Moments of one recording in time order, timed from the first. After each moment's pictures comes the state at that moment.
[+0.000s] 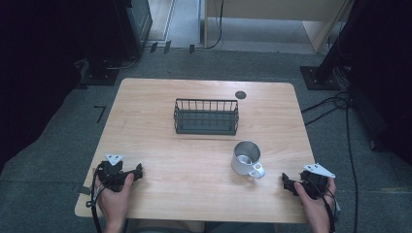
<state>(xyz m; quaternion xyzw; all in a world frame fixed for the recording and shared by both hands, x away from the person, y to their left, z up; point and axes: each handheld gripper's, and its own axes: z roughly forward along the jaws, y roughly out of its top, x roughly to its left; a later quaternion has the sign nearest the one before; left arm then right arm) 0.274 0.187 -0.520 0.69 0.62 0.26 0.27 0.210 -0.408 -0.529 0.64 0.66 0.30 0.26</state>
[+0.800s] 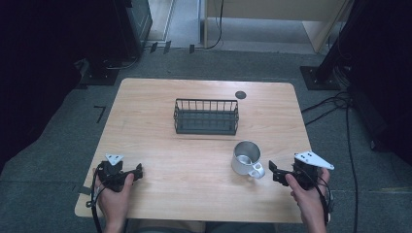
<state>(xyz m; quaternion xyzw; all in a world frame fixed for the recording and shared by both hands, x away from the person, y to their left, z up) 0.274 0.187 -0.520 0.69 0.62 0.25 0.27 0.215 -0.358 -0.452 0.57 0.67 0.40 0.26</state>
